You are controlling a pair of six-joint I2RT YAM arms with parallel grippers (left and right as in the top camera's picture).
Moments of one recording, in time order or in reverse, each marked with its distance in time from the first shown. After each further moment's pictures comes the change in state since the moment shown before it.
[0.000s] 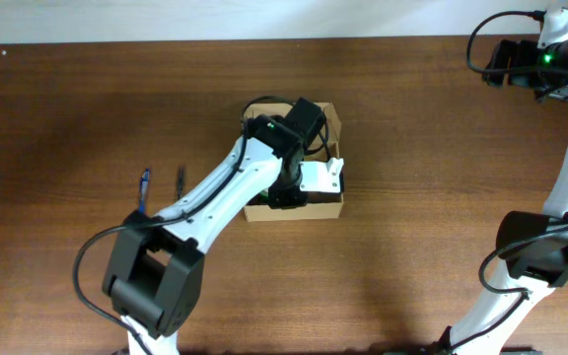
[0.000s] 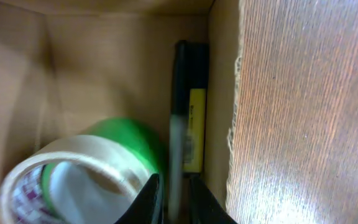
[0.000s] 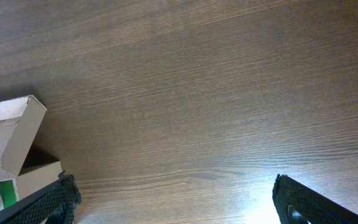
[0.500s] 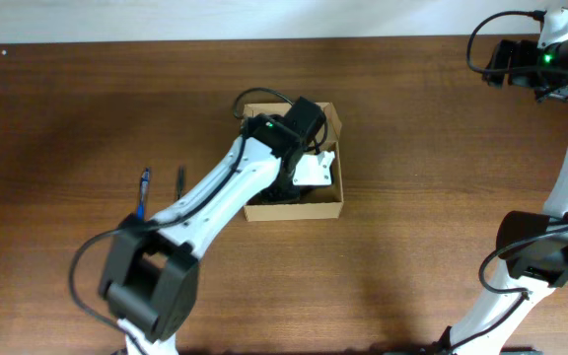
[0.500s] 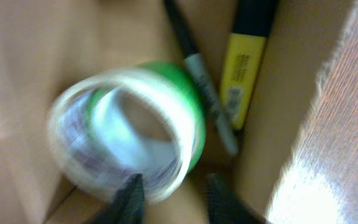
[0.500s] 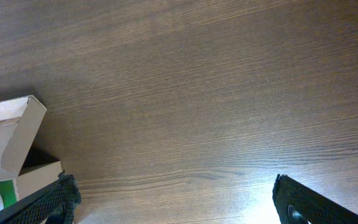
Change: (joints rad) left arm 0.000 -0.048 0.005 -0.010 -0.217 -0.093; right arm 0.000 0.000 0.000 0.000 0.000 0.000
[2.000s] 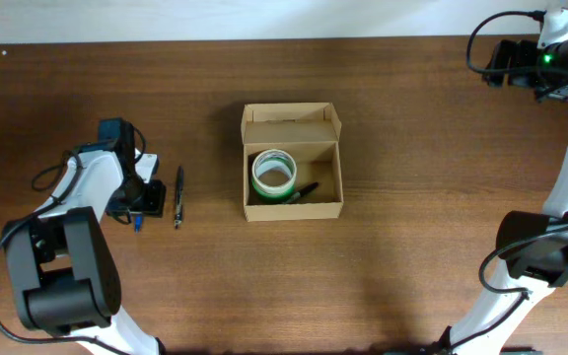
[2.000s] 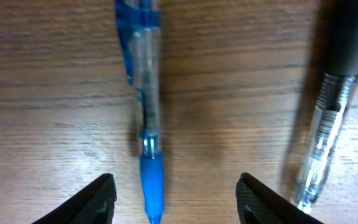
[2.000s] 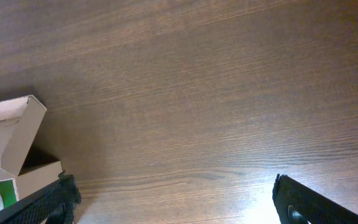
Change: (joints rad) left arm 0.776 -0.043 -0.430 0.229 0.057 -0.628; right arm 0.000 0.000 0.000 0.000 0.000 0.000
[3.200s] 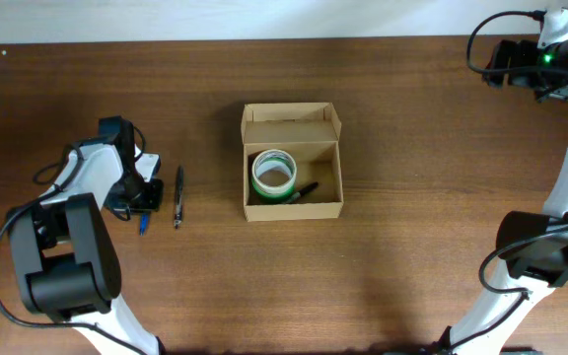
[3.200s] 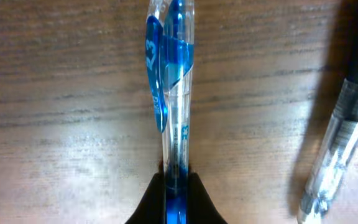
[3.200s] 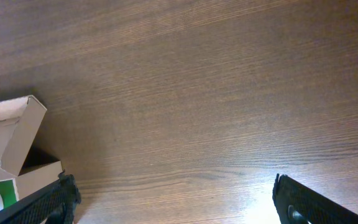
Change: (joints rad) left arm 0.006 0.077 0.066 -0.058 0.010 0.030; right arm 0.000 0.000 0.000 0.000 0.000 0.000
